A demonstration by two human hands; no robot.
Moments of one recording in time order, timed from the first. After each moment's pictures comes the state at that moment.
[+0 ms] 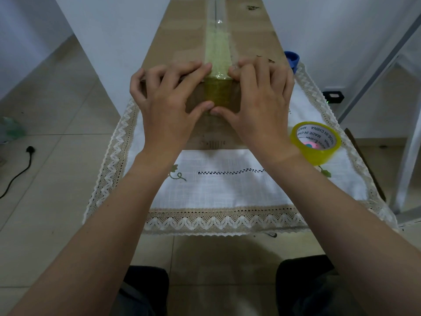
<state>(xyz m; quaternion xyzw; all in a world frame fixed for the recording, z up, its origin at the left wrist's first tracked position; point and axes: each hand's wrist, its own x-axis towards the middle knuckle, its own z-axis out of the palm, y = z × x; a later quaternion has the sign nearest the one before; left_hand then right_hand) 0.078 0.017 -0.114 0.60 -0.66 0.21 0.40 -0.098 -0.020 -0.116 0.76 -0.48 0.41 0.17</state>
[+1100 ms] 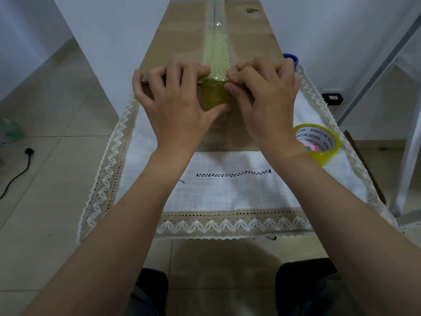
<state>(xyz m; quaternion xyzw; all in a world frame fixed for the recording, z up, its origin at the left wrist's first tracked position) 0.048 0.014 -0.107 0.68 -0.59 0.23 0.37 -0.108 -0.030 -0.109 0.74 -0.42 0.51 0.12</state>
